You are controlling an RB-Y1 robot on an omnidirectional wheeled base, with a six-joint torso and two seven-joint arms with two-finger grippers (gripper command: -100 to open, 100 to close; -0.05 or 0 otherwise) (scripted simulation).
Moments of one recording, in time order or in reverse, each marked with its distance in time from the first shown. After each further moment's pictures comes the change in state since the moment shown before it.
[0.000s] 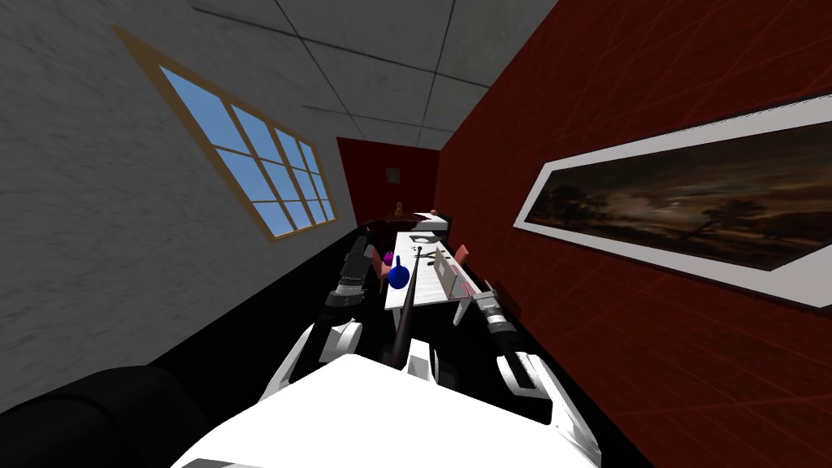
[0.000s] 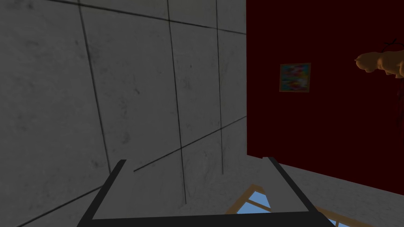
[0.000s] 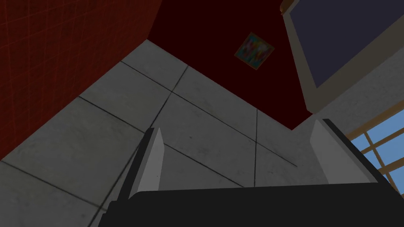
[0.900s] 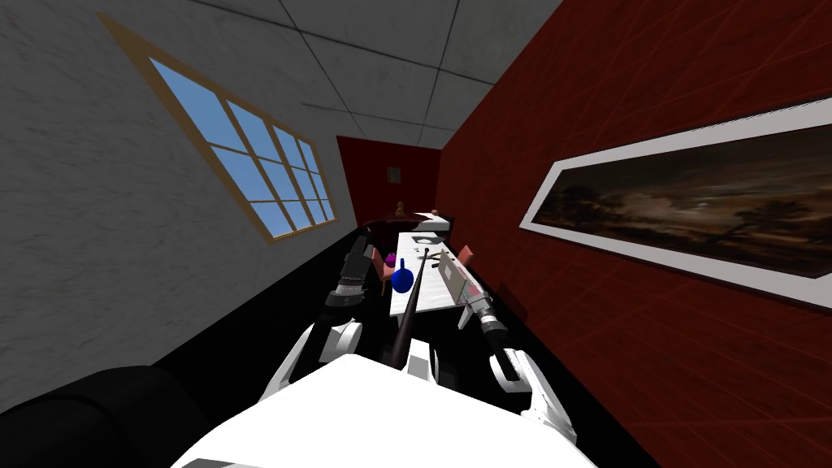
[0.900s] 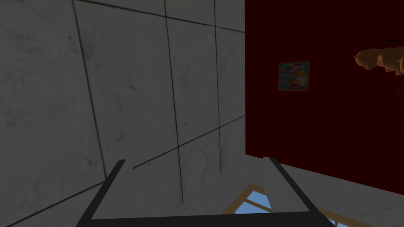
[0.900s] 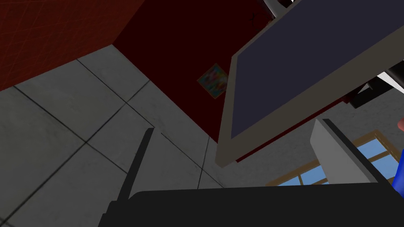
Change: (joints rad) left arm 0.000 0.000 0.000 0.000 0.000 0.000 0.000; right arm -0.056 0.071 -0.039 0.138 0.148 -0.009 0.223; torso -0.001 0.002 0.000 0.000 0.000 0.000
